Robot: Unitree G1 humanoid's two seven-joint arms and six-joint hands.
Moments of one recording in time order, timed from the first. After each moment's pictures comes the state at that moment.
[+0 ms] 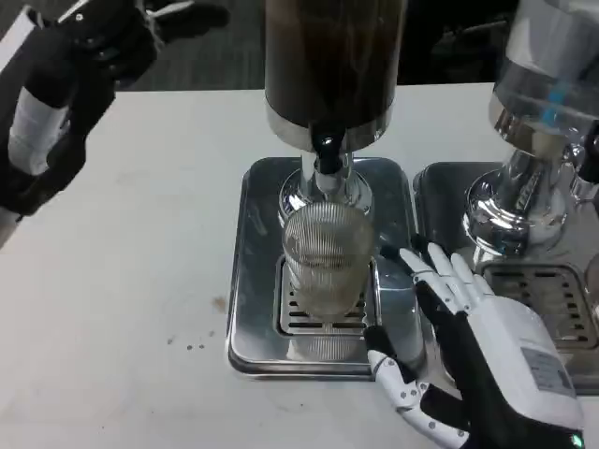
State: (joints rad) left arm -0.36 0.60 0.05 0.30 -0.62 -0.54 -0.73; right arm 0.55 -0.15 0.32 -0.55 -0.87 -0.02 -0.06
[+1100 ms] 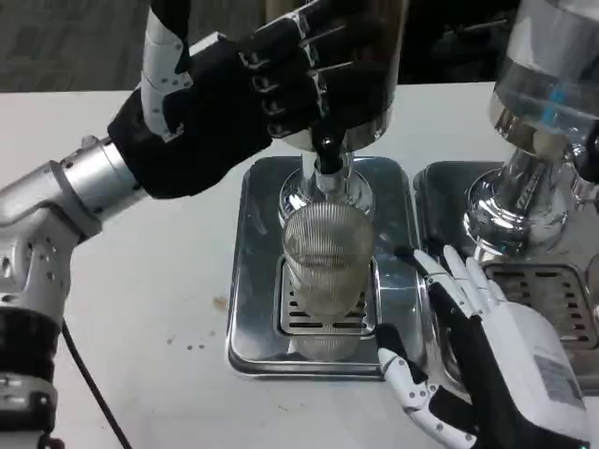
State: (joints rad) left arm -0.69 0.37 0.11 0.60 -0.56 0.06 -1.17; right arm 0.59 -0.12 0.32 -0.55 -0.86 -0.02 -0.11
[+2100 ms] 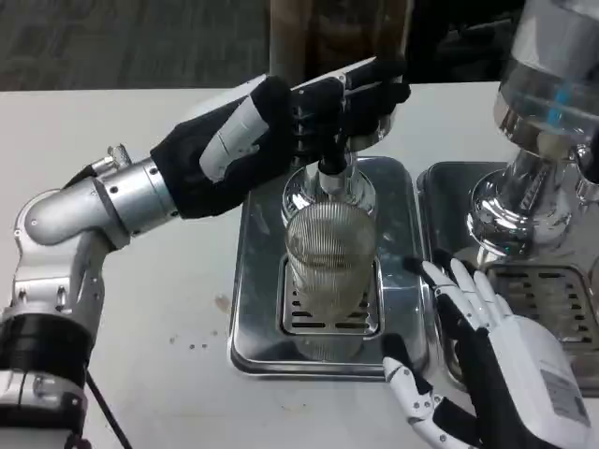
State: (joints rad) left arm -0.70 0.31 0.05 0.76 -0.30 -0.35 -1.14; right arm 0.64 -0.10 0.34 -0.56 -0.87 -0.01 -0.14
